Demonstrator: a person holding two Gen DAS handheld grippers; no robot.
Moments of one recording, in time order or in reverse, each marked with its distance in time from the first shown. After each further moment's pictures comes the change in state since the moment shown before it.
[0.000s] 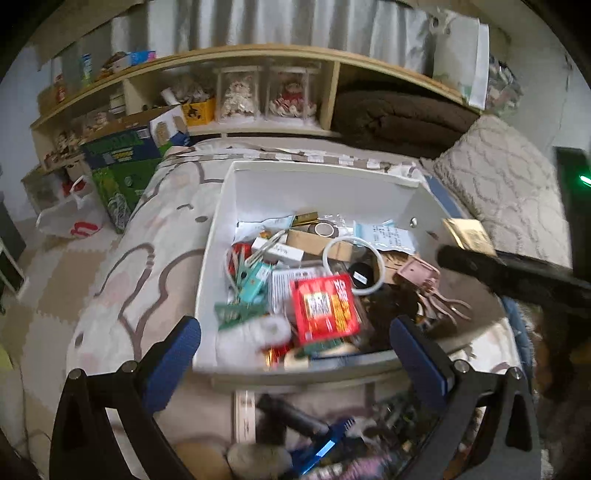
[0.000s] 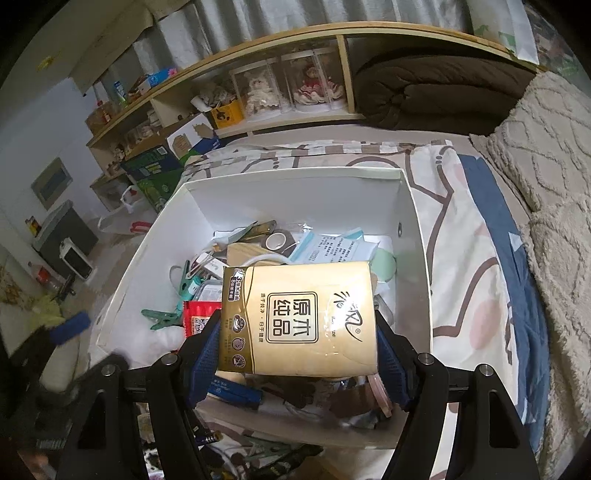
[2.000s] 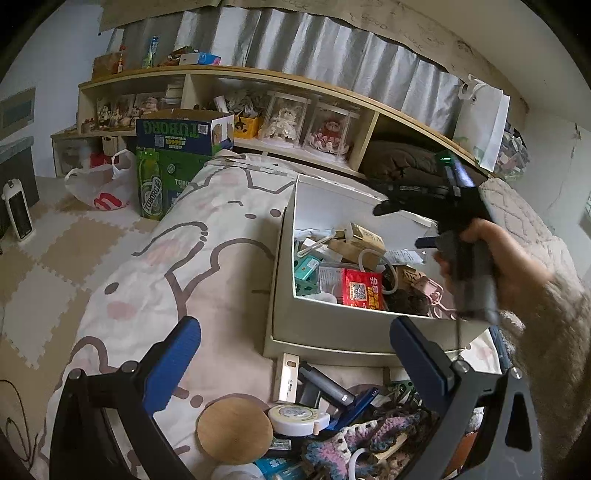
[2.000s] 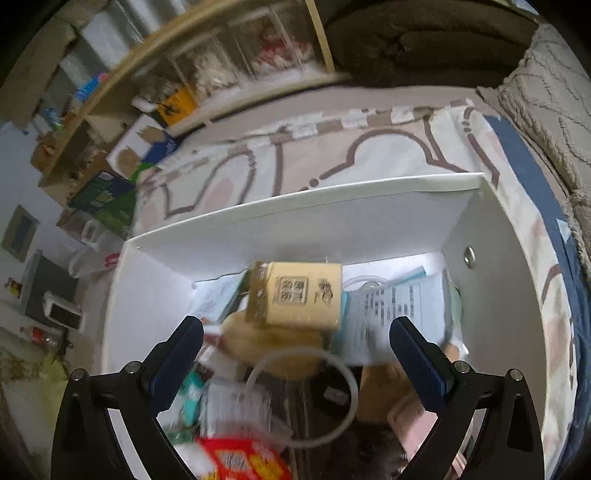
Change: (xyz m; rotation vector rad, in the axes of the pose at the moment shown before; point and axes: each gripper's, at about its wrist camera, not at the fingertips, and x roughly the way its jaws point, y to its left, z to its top) left arm -0.047 0.071 -0.056 -0.180 -0.150 -0.029; right arm 0.100 0.015 0.072 0.216 0.117 -0.023
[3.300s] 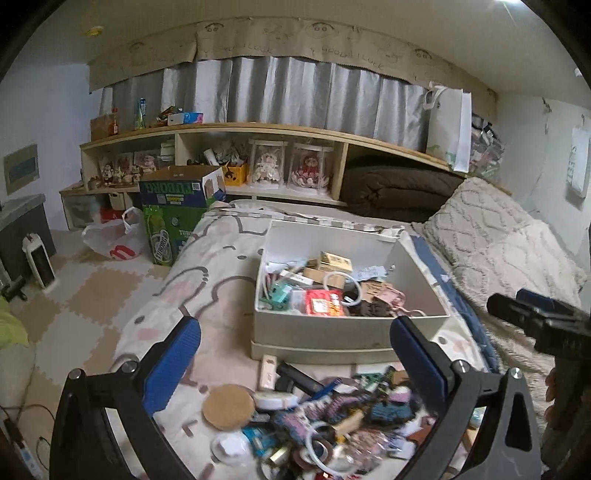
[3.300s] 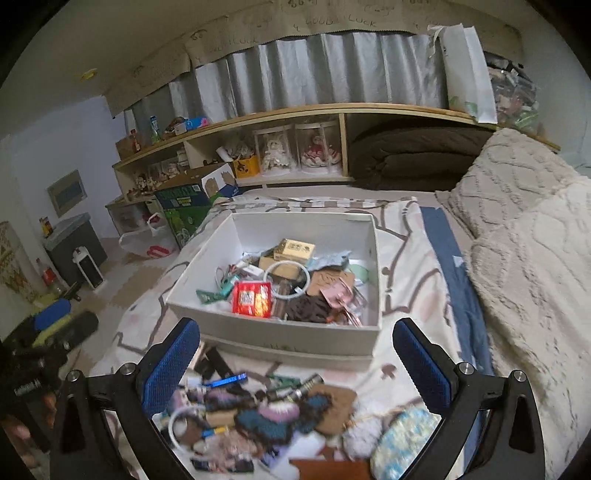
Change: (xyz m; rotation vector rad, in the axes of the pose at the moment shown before) left arm -0.099 -0.065 -0.012 0.116 -0.125 0.042; right arm -0.230 -0.022 -0.197 -0.264 -0.373 -0.017
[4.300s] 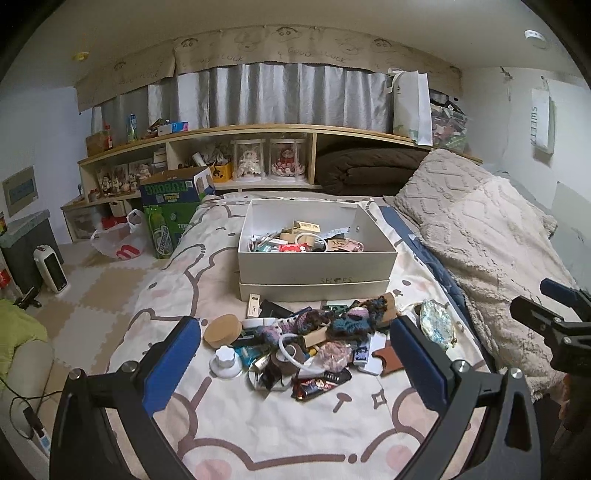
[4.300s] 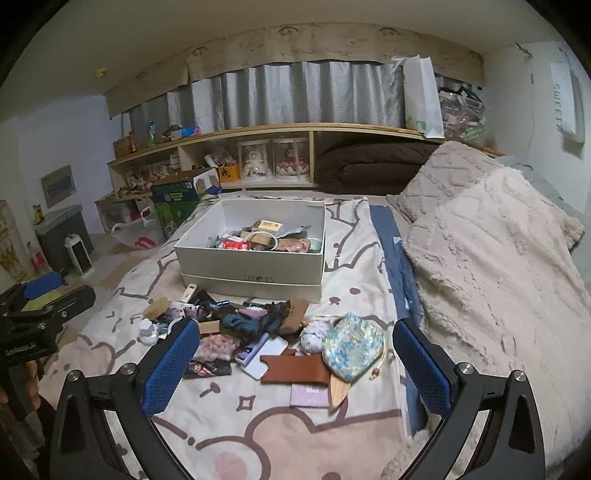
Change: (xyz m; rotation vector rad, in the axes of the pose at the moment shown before) left arm -0.107 -0.039 -0.071 0.112 0.009 0.006; right arm -0.134 0.001 -0.110 0.000 -0.082 -0.108
